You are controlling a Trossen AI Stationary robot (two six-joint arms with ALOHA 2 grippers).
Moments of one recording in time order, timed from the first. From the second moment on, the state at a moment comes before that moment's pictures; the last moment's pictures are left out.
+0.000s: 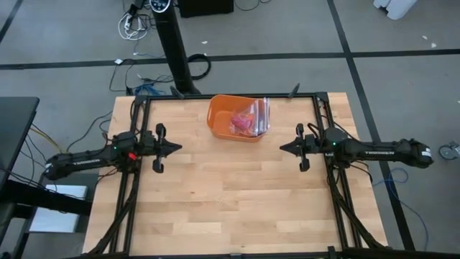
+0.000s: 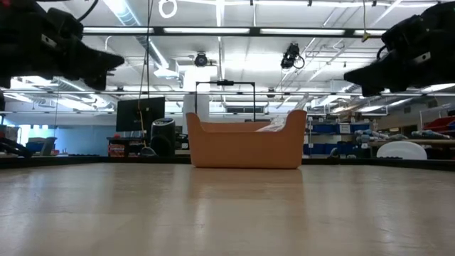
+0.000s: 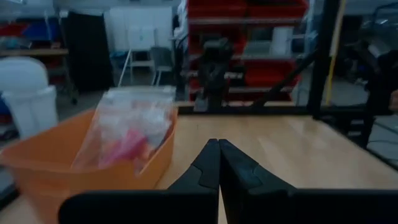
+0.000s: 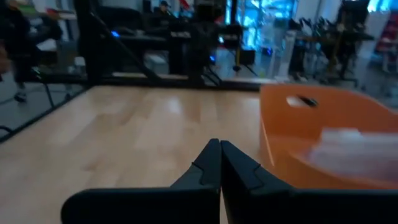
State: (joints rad) left arm 0.20 0.13 0.01 0.20 0.17 0.00; right arm -0.20 0.39 0.01 0.36 -0.19 -0.07
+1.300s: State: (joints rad) left arm 0.26 0.01 0.01 0.01 -0.05 0.03; right arm -0.26 0.16 0.01 0.01 0.00 0.01
